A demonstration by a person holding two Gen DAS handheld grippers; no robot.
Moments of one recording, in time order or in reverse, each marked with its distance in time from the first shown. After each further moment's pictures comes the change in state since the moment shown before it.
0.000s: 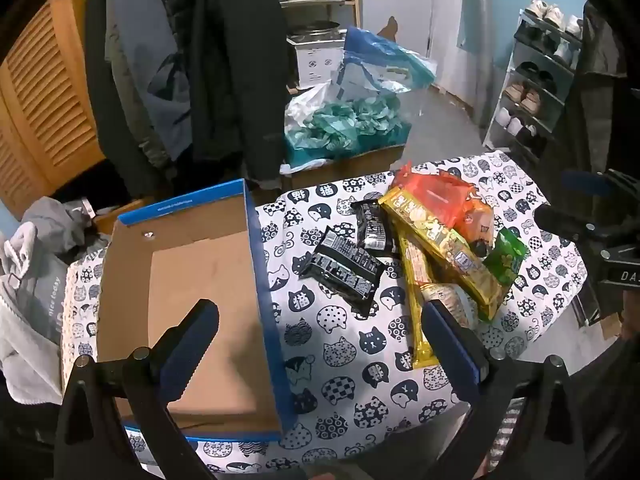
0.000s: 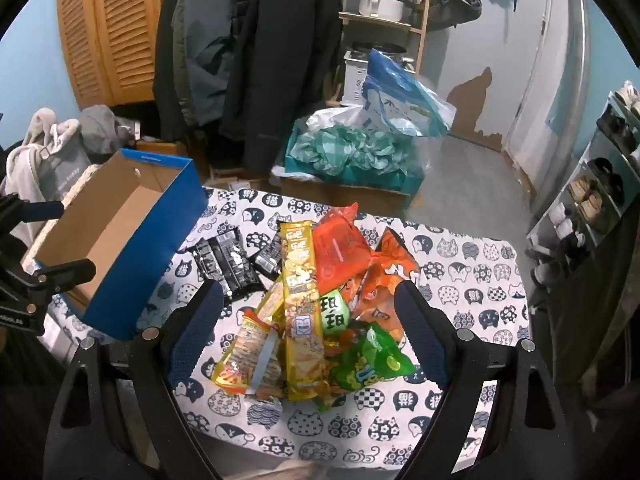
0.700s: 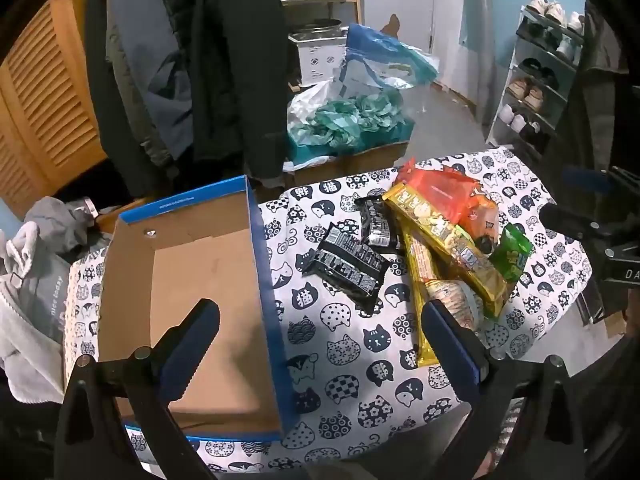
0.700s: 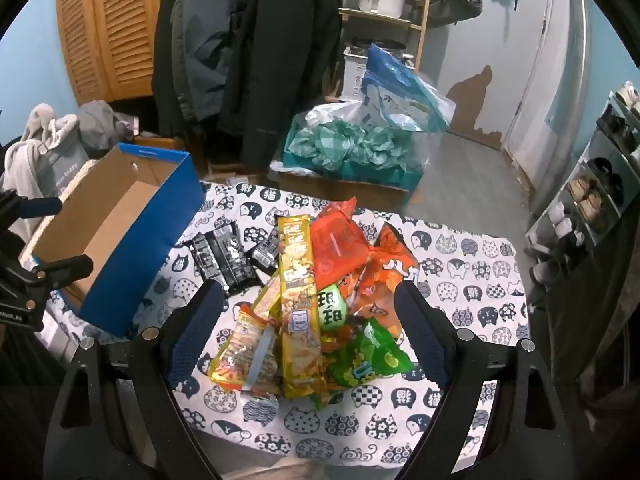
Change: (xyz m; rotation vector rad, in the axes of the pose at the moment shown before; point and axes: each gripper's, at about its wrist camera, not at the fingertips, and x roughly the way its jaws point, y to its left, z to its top) left arm 0.005 0.001 -0.002 0.007 0.011 0.016; right arm 0.001 -0.002 -0.001 -0.002 0.013 -0.006
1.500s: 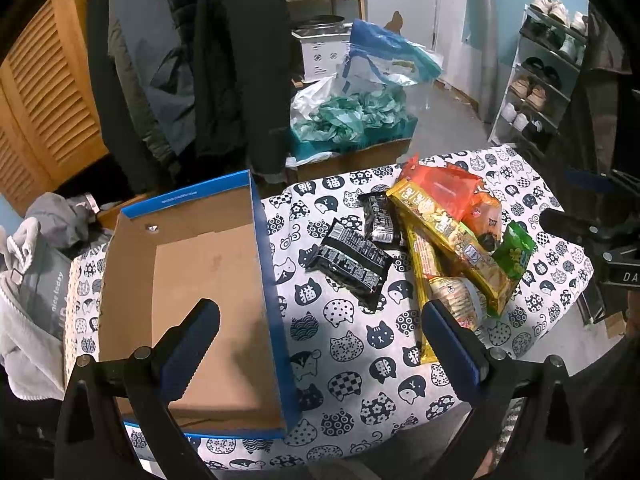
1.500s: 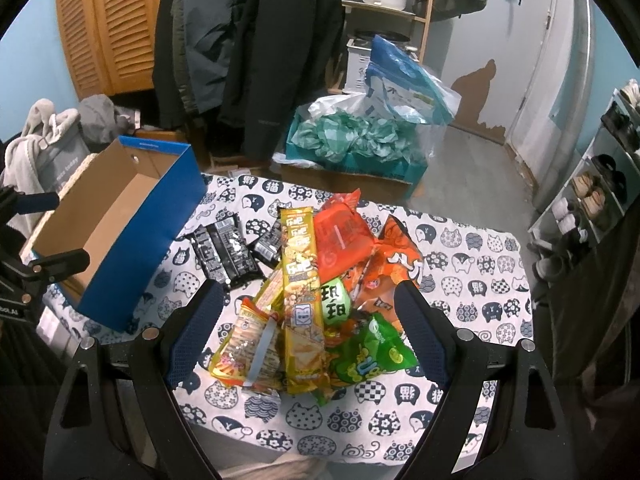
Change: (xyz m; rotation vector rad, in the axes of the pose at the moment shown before) left arm 0.001 0.002 -0.005 -0.004 0.005 0.005; right arm 0.008 0.002 -0.004 -0.001 0.026 0.001
